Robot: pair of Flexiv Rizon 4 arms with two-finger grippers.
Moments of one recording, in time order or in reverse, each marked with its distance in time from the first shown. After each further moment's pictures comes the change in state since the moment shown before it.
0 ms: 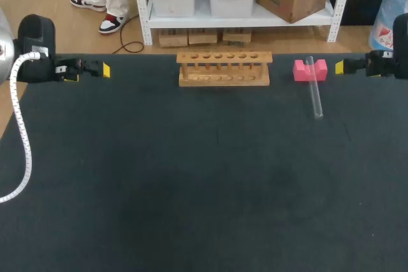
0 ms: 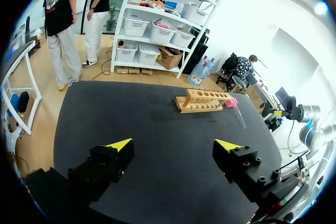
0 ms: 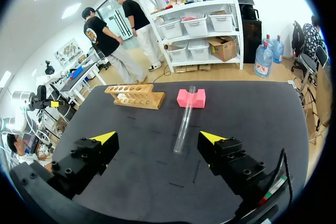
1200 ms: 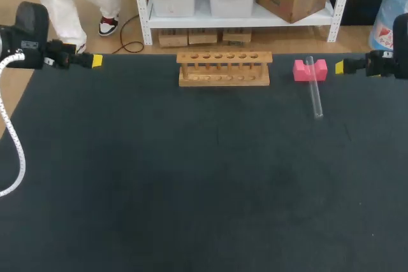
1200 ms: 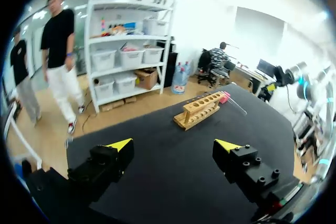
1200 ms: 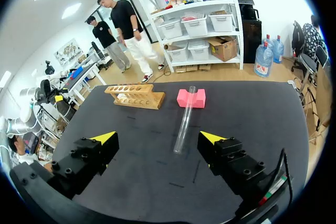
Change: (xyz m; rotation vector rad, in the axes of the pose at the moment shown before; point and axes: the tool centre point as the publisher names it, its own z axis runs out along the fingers) left arm -0.048 0.033 0.018 0.131 -0.122 0.441; right arm 0.000 0.000 0.000 0.000 0.000 0.000
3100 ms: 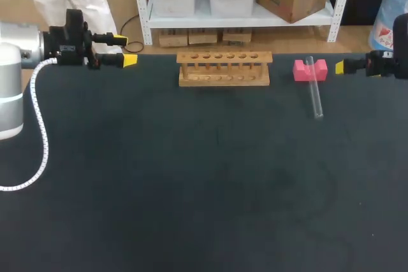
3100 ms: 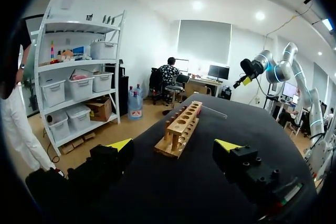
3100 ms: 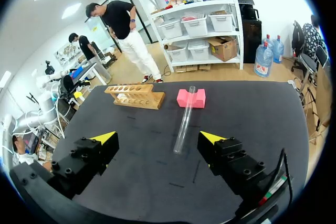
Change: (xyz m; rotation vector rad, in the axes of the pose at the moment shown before) left arm -0.016 0.013 0.119 0.382 -0.200 0.196; right arm 0.000 0.000 0.000 0.000 0.000 0.000
